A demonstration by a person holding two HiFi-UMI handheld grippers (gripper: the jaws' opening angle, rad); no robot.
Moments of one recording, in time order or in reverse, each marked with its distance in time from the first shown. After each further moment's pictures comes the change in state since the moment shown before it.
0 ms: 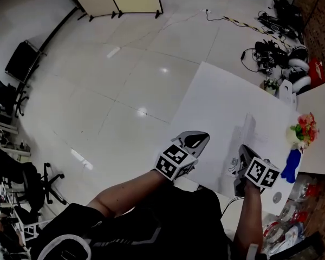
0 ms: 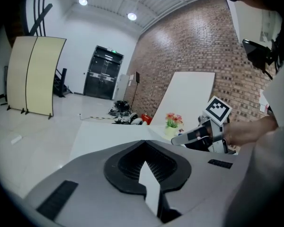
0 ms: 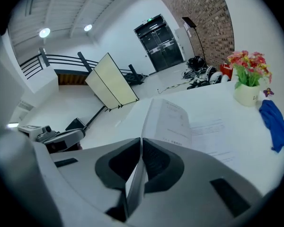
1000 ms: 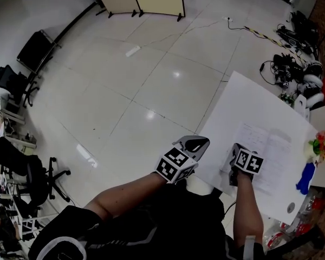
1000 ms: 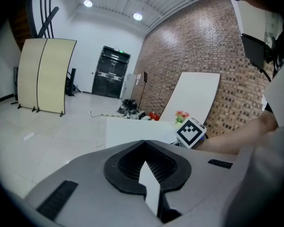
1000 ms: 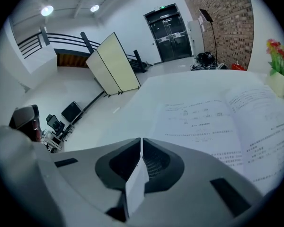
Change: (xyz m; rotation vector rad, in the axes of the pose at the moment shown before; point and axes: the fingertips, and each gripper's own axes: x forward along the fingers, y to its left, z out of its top) left arm -0.105 0.090 -0.035 -0.037 0.017 0.072; right arm 0.154 0.082 -0.068 -0.128 0.131 -0.045
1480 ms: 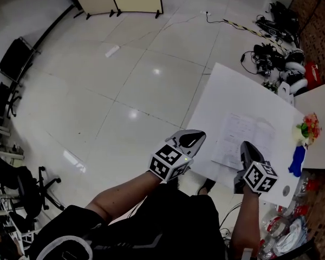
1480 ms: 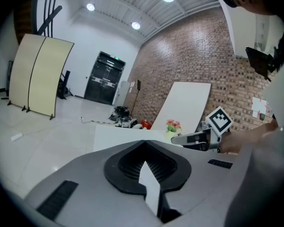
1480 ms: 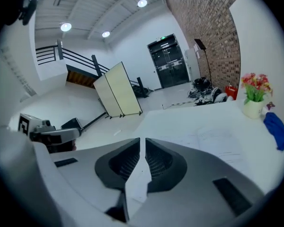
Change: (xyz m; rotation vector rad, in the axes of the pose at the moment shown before) left arm -0.007 -0.026 0.024 -0.002 -0.111 -0.101; right arm -0.145 0.016 0.039 -0.031 -0.323 -0.006
